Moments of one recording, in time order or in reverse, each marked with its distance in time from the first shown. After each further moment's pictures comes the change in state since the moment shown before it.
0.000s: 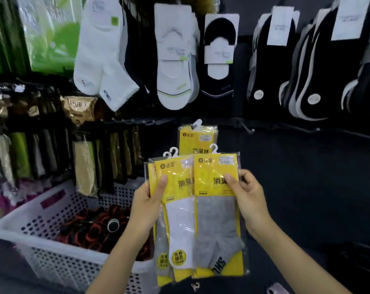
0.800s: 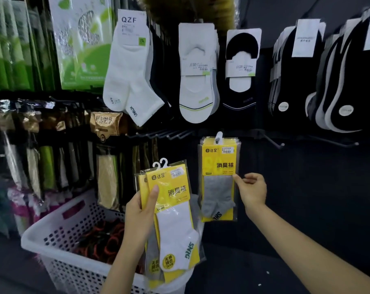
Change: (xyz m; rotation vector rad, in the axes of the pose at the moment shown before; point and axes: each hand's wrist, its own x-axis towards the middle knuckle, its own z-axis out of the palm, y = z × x) left_hand 0.019 -0.012 -0.056 0.009 0.178 0.029; right_hand 0.087 0.045 0.041 -0.290 0.431 0.125
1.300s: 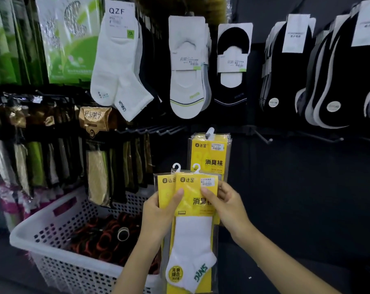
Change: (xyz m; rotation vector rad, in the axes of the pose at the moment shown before) left_hand -0.018 0.000 0.049 -0.112 -0.107 -0.130; right_hand -0.081 -0.014 -0.024 0.285 -0.610 -0.034
